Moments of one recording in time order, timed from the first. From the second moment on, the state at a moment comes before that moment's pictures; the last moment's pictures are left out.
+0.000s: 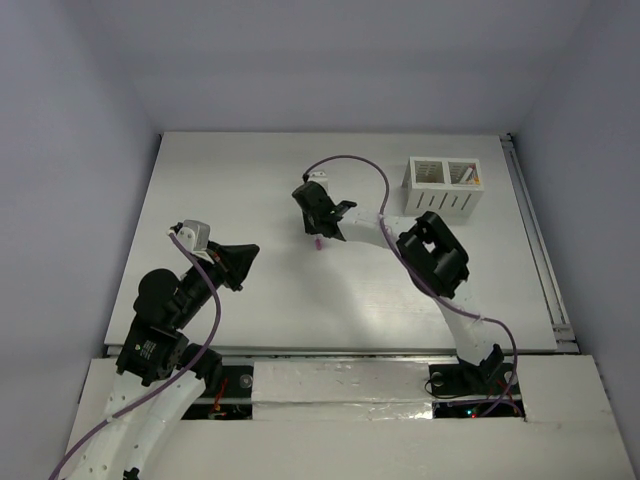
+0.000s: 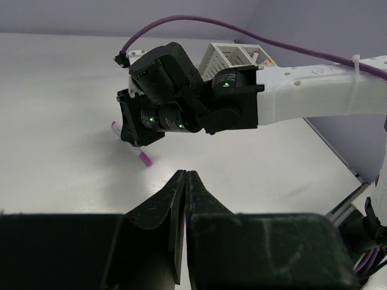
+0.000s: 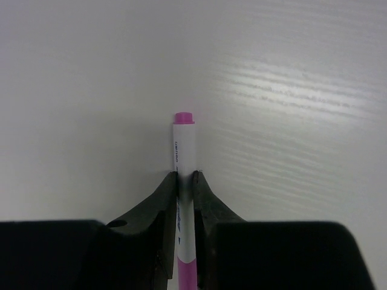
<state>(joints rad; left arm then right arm) -0.40 0.35 0.62 -0.29 0.21 -0.38 0.80 2.28 1.73 -0.27 0.40 0.44</state>
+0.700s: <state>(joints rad) -0.39 0.38 0.62 -0.29 0.23 -0.37 0.24 1.62 1.30 0.17 0.37 0.43</state>
